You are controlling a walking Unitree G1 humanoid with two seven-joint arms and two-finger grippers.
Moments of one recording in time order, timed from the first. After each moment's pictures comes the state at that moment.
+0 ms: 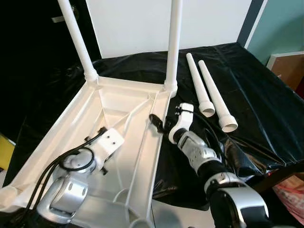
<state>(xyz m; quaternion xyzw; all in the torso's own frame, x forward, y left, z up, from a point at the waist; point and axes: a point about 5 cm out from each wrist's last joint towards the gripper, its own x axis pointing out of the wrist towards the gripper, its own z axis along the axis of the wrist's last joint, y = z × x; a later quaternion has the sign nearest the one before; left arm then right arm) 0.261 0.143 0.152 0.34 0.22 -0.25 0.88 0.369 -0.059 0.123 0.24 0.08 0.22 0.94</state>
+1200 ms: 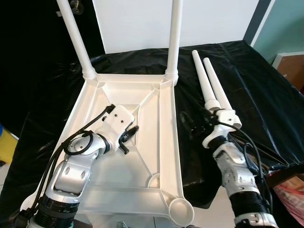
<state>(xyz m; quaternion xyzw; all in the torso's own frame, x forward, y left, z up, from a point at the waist) 0.273 0.128 0.188 0.25 0.08 -0.35 0.90 0.309 -0.153 0.141 0.06 -0.10 0.18 0.98</state>
